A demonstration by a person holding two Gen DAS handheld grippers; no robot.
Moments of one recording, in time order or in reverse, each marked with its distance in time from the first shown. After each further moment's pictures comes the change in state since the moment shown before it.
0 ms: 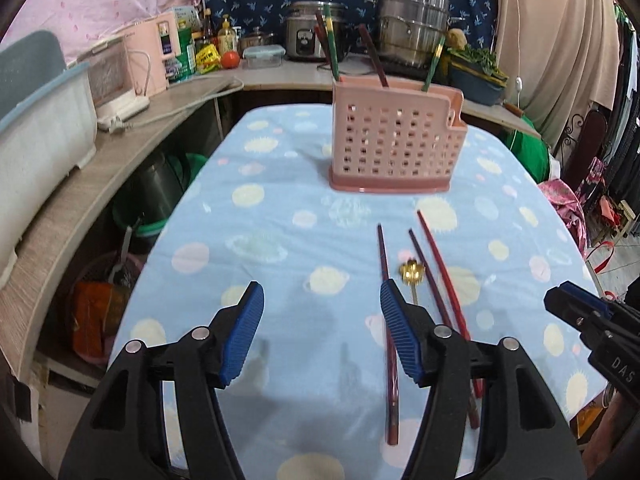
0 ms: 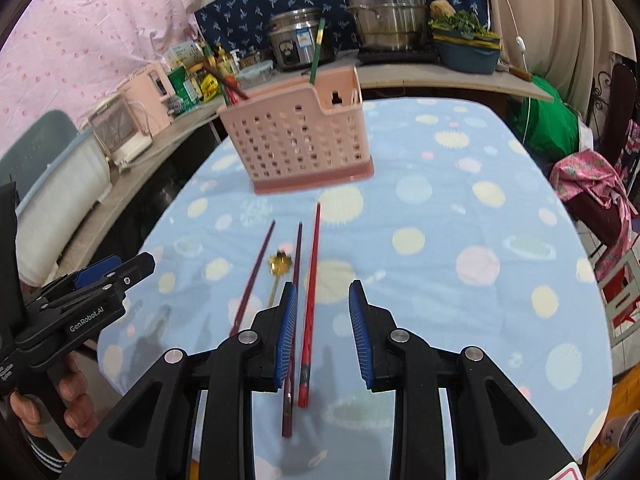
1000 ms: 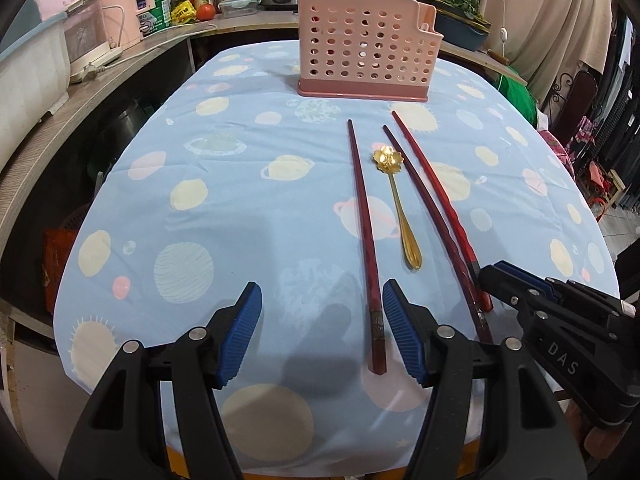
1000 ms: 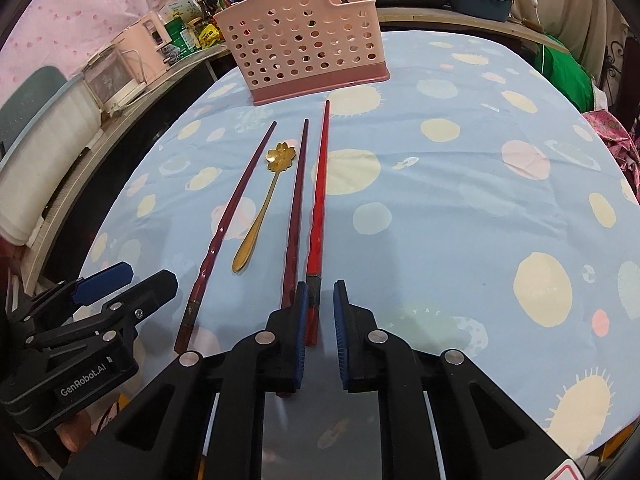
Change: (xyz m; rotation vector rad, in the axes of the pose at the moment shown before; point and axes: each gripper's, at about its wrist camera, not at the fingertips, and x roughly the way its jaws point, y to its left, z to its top) left arm 0.025 -0.020 -0.068 0.038 0.143 -0.061; right arm 0.051 0.008 -0.056 -0.003 0.122 0.006
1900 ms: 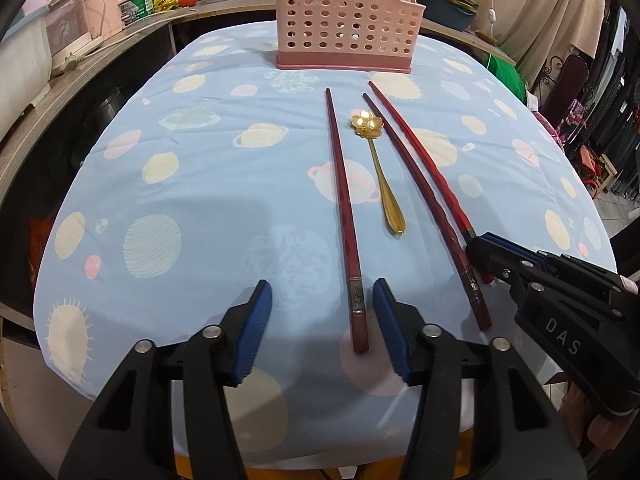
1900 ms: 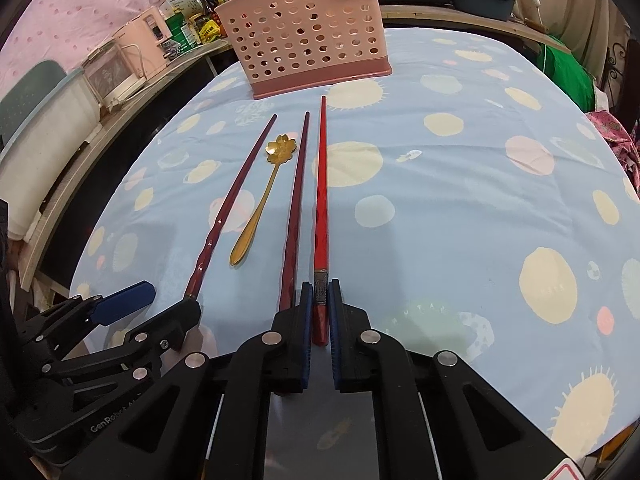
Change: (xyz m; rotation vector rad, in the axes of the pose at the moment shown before) left arm 0.012 -0.011 -0.014 0.029 0.052 -0.038; right arm 0.005 0.001 -0.002 -0.007 0.011 -0.003
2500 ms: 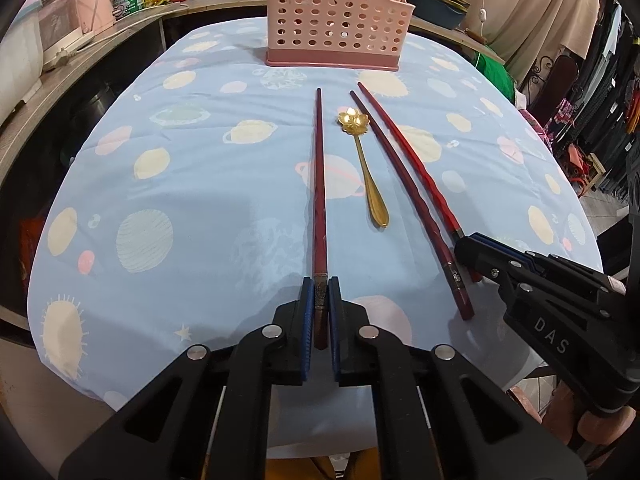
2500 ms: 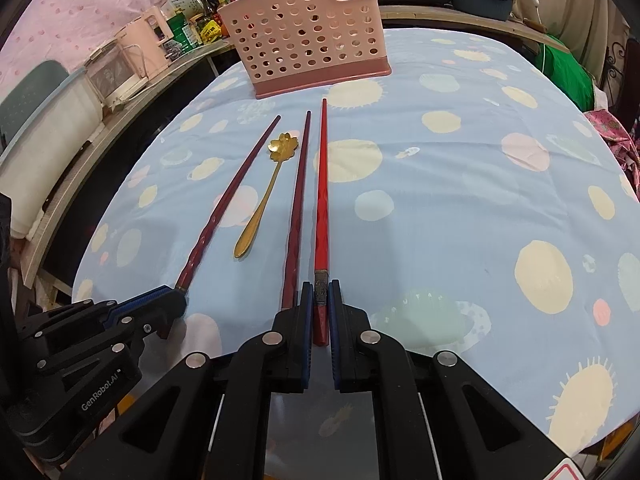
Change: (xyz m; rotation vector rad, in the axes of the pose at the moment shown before) left arm -0.008 0.000 -0.001 -0.006 0.018 -0.055; right arm -0.005 0.001 -0.004 0.002 -0.009 0.006
